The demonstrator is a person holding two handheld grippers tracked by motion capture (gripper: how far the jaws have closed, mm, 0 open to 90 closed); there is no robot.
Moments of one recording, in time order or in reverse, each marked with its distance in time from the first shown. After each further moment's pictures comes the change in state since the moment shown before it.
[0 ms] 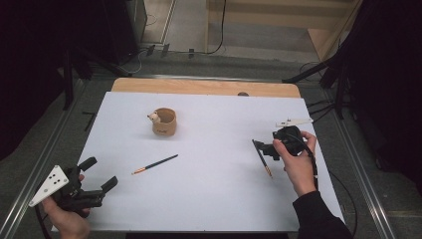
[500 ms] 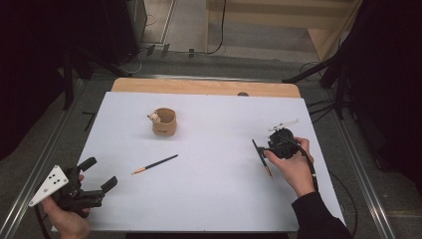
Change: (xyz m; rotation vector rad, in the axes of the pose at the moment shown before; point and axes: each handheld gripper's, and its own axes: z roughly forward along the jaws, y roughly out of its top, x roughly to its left) left arm 0.001 -0.001 0.000 -0.001 0.001 -0.007; right arm 0.003 -0.005 0.020 0.197 -0.070 -0.010
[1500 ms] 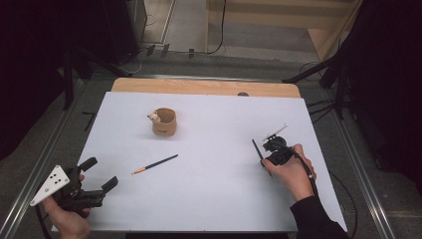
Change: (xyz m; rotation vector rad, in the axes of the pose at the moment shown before) left arm 0.000 -0.001 0.001 0.013 -0.002 0.006; right arm 0.011 -0.010 0.018 0.280 -0.018 -0.001
